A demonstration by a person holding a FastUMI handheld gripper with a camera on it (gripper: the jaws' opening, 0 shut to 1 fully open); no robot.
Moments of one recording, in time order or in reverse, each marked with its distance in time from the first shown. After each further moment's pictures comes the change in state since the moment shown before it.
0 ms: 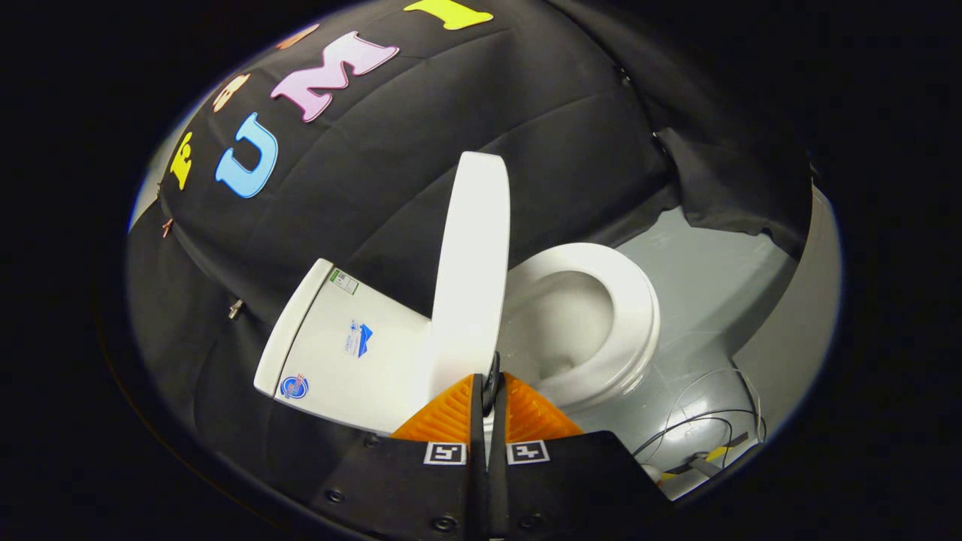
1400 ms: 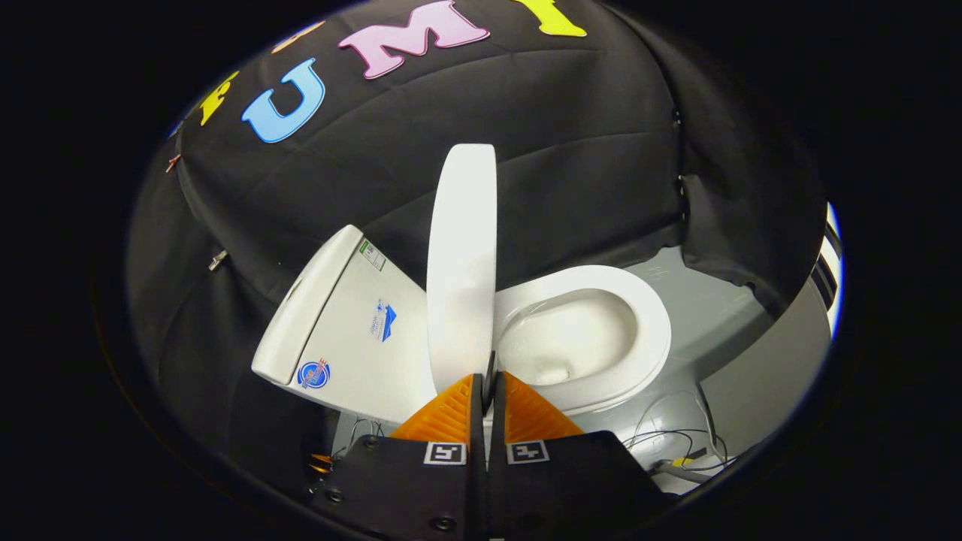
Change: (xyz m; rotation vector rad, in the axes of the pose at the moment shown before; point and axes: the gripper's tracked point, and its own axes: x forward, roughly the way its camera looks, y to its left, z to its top) arm -0.009 0.108 -0.005 -0.218 0.032 -0.130
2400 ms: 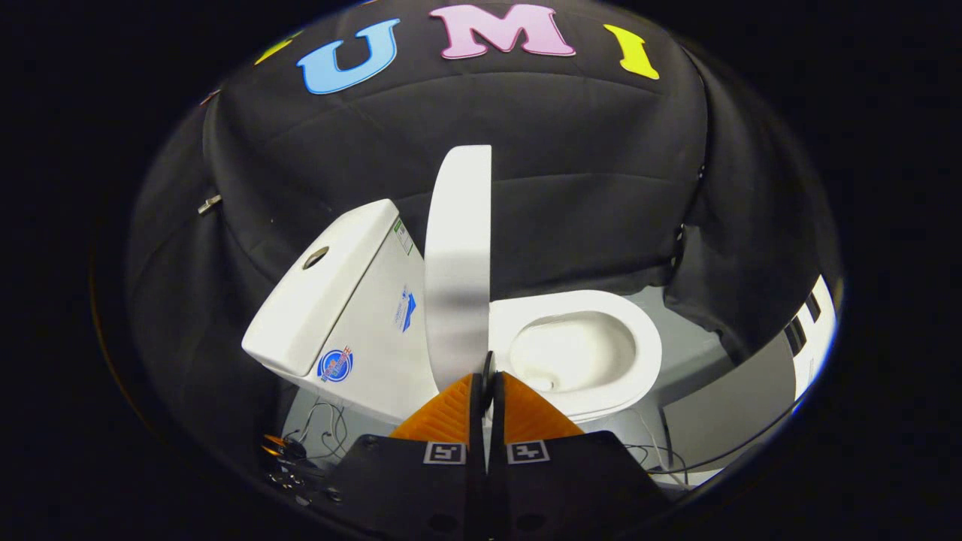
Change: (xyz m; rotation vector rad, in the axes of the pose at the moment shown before) arm -0.006 0.088 -0.010 -0.223 -0.024 -0.128
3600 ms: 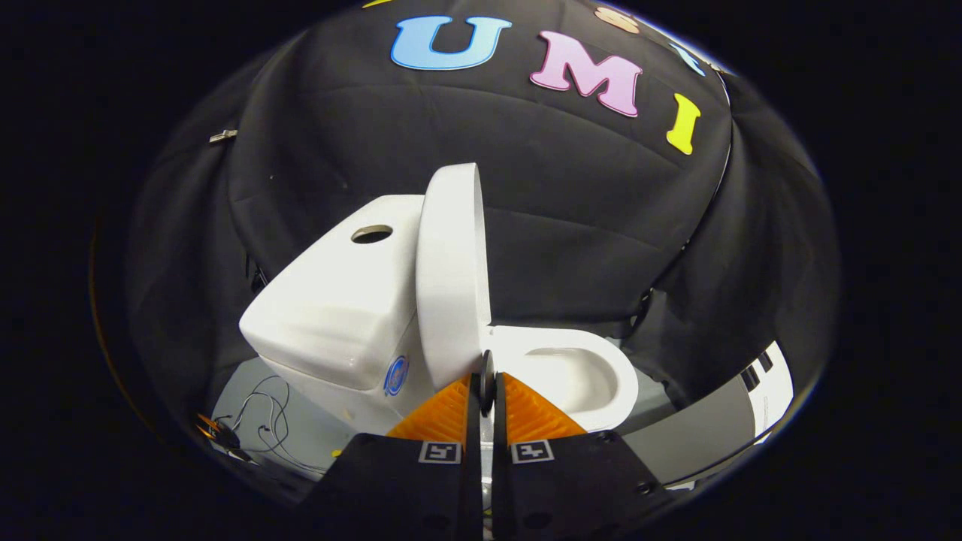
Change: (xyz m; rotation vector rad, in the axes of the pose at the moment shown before) arm 0.017 0.108 -0.013 -0.242 -0.139 -0.188
